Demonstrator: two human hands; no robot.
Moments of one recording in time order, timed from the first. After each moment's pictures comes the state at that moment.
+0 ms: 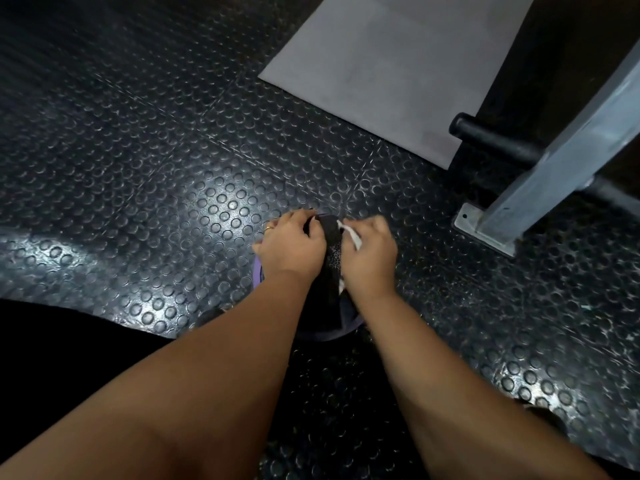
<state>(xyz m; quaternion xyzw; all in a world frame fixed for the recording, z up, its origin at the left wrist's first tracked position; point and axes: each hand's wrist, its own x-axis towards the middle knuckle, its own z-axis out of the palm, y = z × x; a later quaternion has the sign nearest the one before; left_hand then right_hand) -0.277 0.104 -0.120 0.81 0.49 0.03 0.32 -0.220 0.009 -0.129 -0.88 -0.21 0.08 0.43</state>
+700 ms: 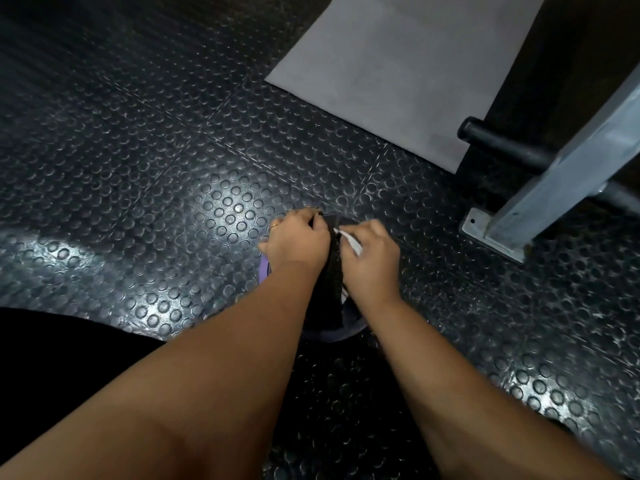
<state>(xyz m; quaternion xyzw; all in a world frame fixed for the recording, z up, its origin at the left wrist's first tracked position) -0.262 0.116 -0.117 0.78 0.53 0.00 0.34 -0.221 0.013 -0.124 -0.86 -0.25 0.09 0.43</state>
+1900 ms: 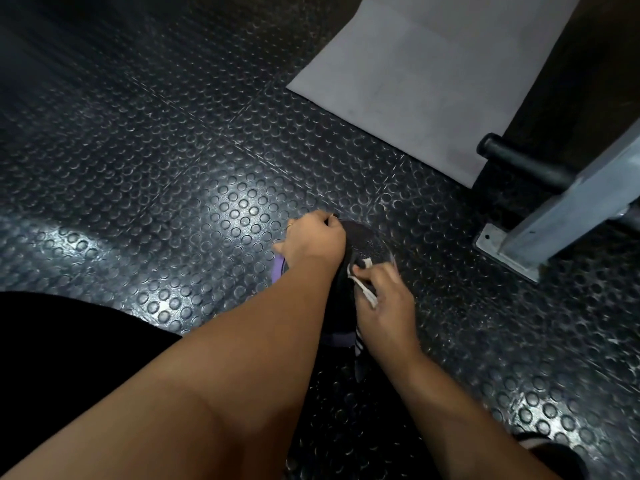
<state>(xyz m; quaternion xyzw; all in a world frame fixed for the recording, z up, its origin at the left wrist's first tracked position) -0.252 0.122 -0.113 0.74 0.57 0.00 0.36 -0.253 -0.024 -0.124 -0.83 -0.31 0.14 0.45</state>
